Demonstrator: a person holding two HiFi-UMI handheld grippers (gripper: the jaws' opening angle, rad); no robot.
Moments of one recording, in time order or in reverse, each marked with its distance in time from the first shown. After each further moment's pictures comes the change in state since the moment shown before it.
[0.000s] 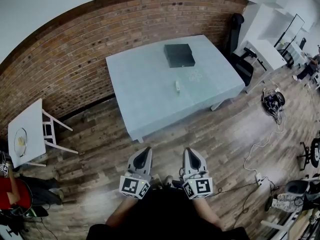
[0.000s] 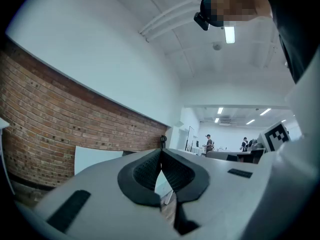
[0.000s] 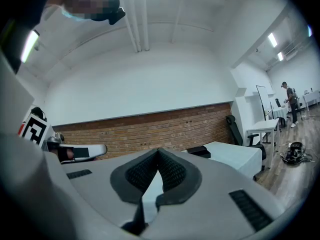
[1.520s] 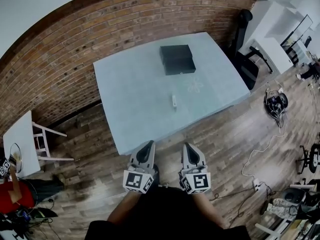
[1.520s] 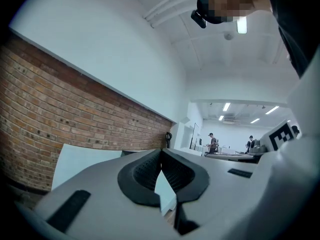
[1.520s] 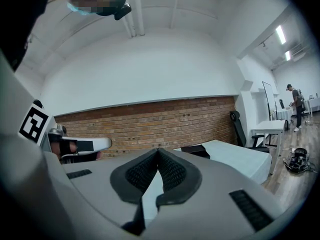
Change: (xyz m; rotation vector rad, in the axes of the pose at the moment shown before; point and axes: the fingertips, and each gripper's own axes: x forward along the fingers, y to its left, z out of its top) left arm 0.216 0.074 -0.026 -0.016 0.038 0.011; right arm 0.188 -0.116 -0.024 -0.045 0.078 -0.005
